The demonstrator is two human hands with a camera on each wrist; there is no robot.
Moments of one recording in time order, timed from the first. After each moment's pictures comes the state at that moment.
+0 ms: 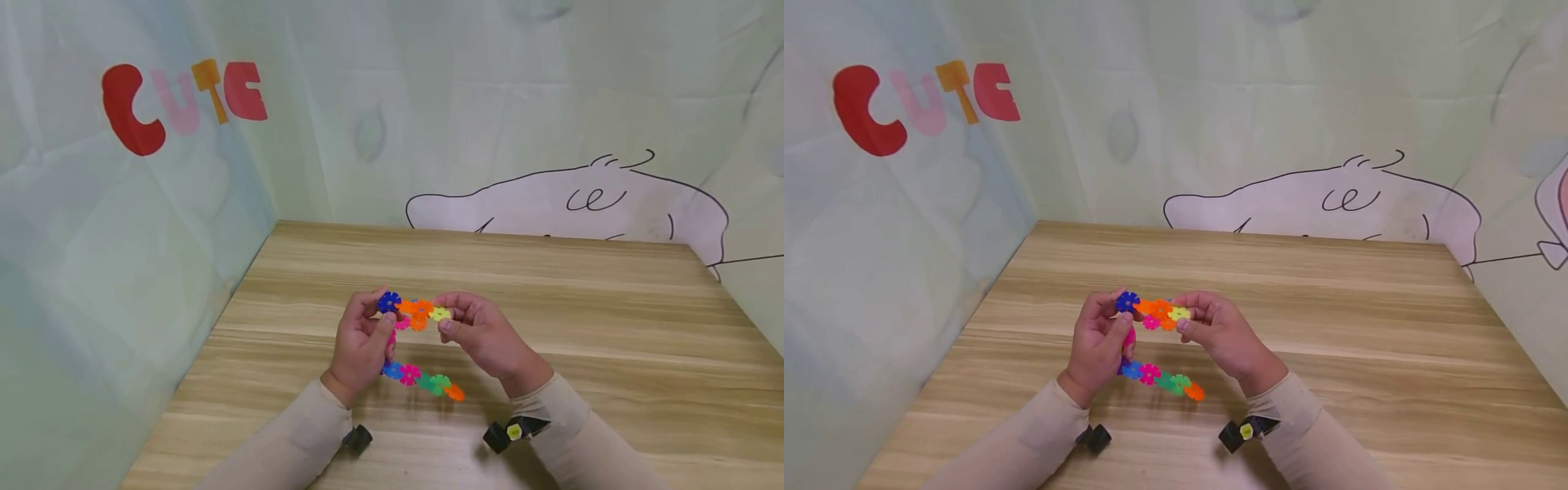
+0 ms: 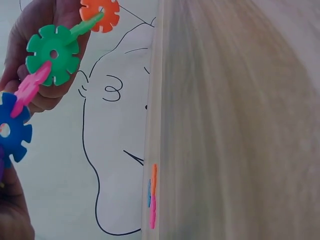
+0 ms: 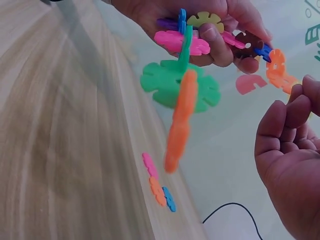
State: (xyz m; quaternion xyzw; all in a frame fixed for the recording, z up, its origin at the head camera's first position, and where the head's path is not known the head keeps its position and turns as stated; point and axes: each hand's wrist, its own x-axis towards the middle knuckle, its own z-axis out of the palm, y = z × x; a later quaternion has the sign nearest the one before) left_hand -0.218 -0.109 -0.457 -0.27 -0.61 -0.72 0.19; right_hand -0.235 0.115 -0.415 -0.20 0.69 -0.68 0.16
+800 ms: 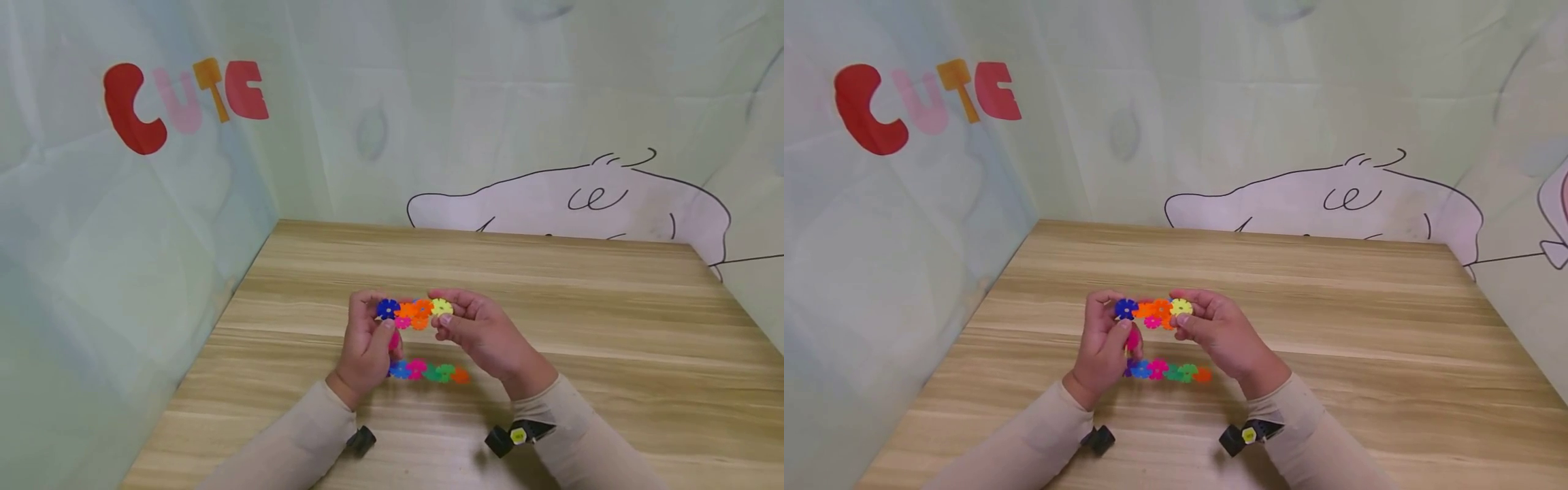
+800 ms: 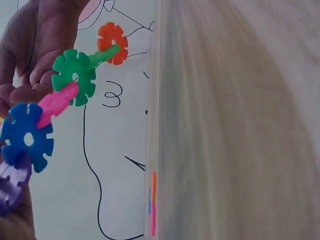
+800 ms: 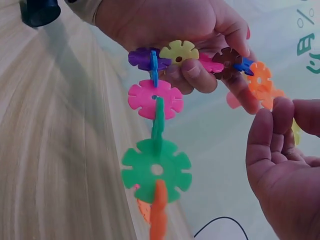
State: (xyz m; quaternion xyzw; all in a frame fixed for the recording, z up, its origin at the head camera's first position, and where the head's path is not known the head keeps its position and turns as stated) left_hand -0.213 -0.105 -0.457 -0.29 -0.65 -0.69 0.18; right_hand -0.232 0.113 -0.407 -0.16 0.62 -0.74 0.20
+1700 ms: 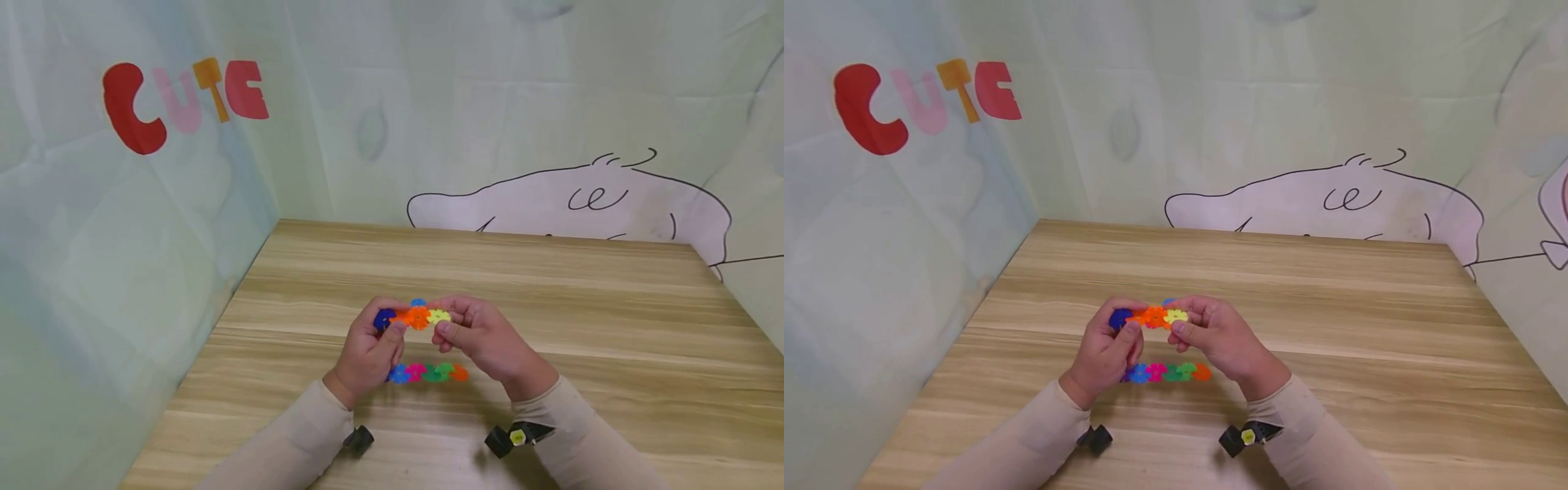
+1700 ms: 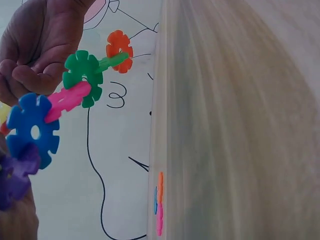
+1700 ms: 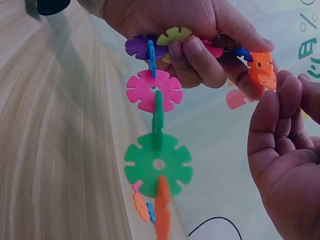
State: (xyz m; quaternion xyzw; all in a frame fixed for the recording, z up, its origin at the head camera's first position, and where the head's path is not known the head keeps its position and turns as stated) left_hand -0.214 -0.106 -0.454 -0.34 -0.62 -0.70 0.13; right_hand -0.228 0.114 -0.405 -0.21 0.68 -0.68 0.20
